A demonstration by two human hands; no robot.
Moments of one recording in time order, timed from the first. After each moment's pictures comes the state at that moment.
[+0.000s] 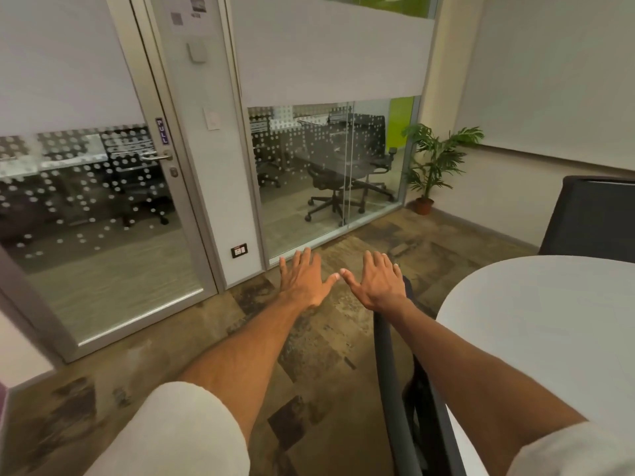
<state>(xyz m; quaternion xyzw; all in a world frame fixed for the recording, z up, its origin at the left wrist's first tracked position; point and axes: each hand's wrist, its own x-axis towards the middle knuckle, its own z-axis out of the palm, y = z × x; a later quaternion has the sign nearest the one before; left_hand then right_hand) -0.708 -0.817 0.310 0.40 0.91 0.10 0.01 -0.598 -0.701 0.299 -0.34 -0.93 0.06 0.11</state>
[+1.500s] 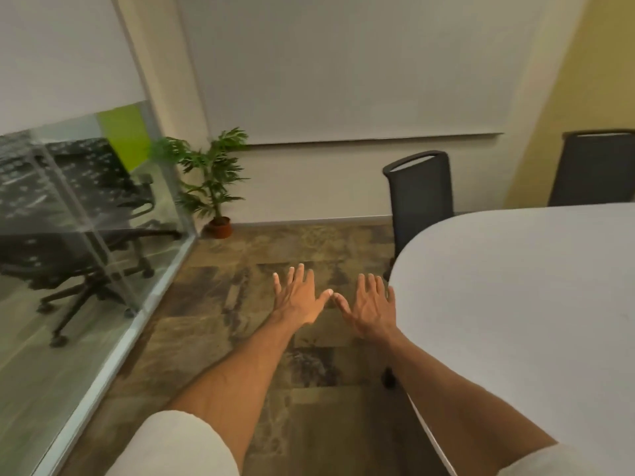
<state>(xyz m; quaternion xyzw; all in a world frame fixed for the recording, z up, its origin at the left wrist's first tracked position) -0.917 -0.190 0.272 0.76 0.65 0.03 0.08 -0.770 -0.222 0.248 -0.74 -0.66 0.06 0.08</state>
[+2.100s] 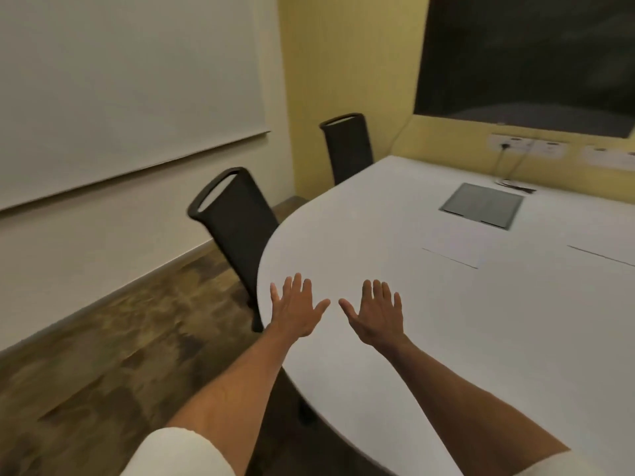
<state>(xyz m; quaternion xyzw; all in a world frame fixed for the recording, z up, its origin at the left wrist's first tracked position) -0.670 -0.004 0.237 0.95 0.30 -0.01 0.08 -0.580 -0.148 0.222 -0.95 -0.30 0.02 0.13</state>
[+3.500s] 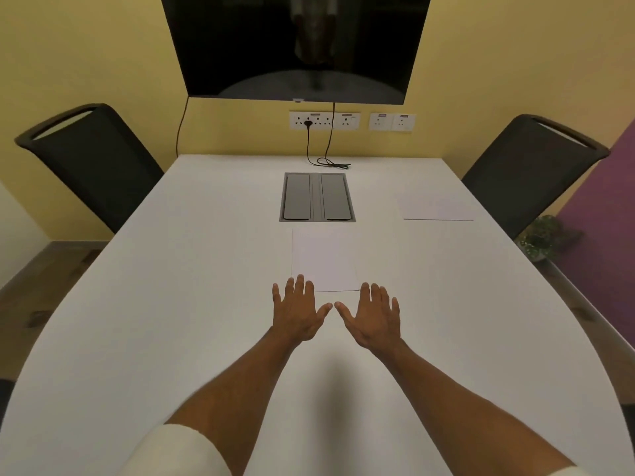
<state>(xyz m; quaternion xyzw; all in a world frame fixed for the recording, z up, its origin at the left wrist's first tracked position) -0.179 -0.022 0.167 0.99 -0.09 -0.05 0.06 -0.216 -0.180 0.173 -0.99 0.10 0.02 0.10</state>
